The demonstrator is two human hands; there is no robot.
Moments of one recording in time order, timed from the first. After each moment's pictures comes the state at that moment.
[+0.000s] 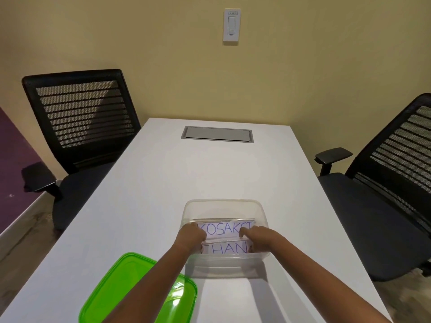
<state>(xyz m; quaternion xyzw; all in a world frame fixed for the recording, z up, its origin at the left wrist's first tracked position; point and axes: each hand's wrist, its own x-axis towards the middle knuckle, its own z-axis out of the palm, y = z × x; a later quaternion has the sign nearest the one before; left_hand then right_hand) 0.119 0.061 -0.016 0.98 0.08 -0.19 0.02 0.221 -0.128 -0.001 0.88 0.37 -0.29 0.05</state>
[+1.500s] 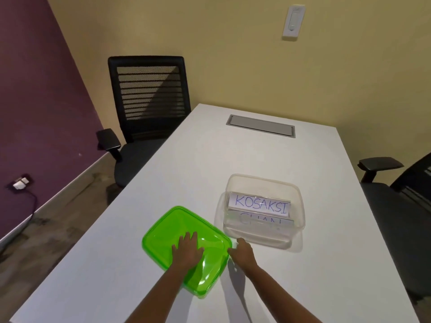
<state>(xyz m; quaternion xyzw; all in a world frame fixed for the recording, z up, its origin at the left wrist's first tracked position) -0.058 0.057 -0.051 0.89 0.36 -0.18 0.22 0.035 -0.067 -0.047 0.89 0.11 -0.33 -0.31</state>
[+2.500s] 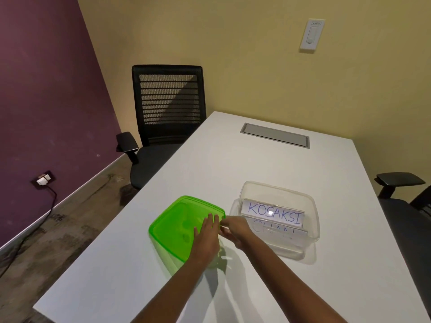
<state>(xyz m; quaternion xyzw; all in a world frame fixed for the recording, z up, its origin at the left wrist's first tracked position) -0.049 0.047 -0.001 0.92 0.32 -0.04 0.22 0.035 -0.002 0.030 0.66 -0.01 -0.46 -0.60</state>
